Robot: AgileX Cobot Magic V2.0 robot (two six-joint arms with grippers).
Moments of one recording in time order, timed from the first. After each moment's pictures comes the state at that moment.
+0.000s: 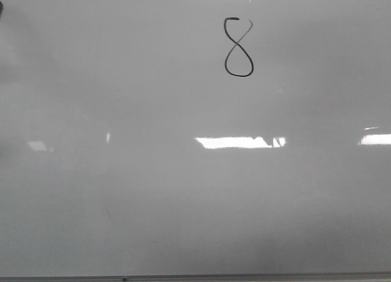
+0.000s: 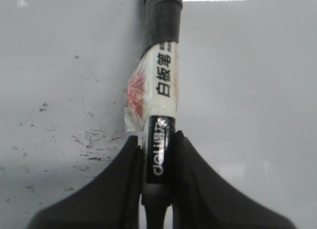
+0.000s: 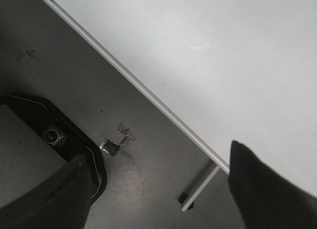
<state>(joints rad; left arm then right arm) -0.07 1.26 -0.72 0.10 0.07 -0.14 0.40 0.91 -0.95 0.05 1.11 -0.34</state>
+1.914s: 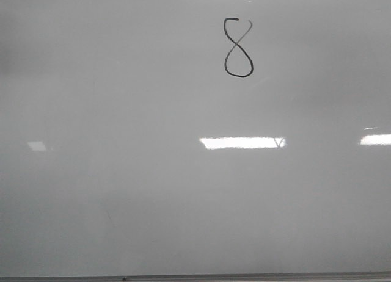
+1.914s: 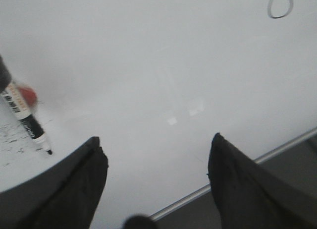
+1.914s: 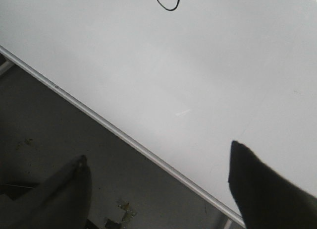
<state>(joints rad) -0.52 0.89 -0.98 0.11 0.81 -0.07 0.40 0.66 -0.95 0.06 1.04 -0.20</state>
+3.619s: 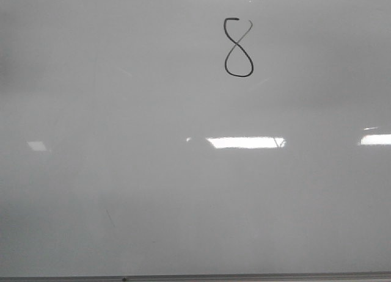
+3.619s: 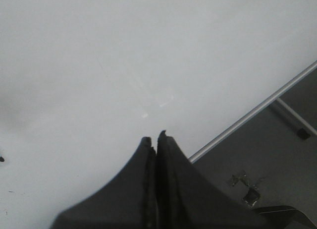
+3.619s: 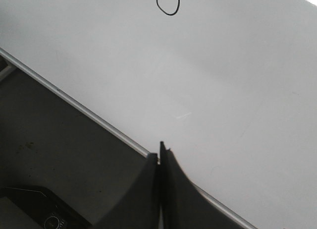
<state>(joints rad) -0.61 0.87 -0.96 0.05 0.85 0.01 0.40 0.65 -0.95 0.07 1.04 -0.20</state>
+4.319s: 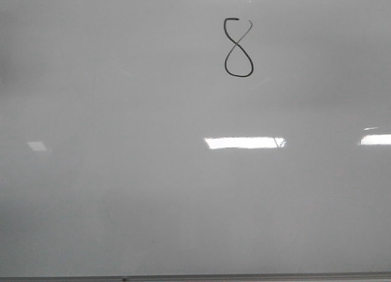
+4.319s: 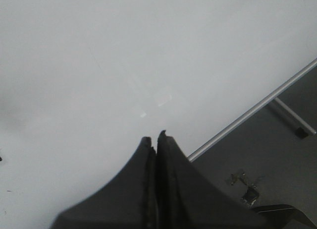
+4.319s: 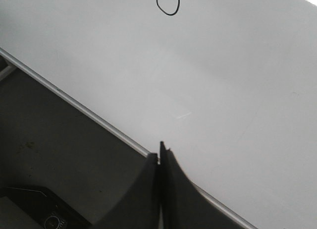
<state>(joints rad) -0.61 0.86 -0.96 0.05 0.85 0.02 0.40 0.65 -0.95 0.07 1.04 -0.20</state>
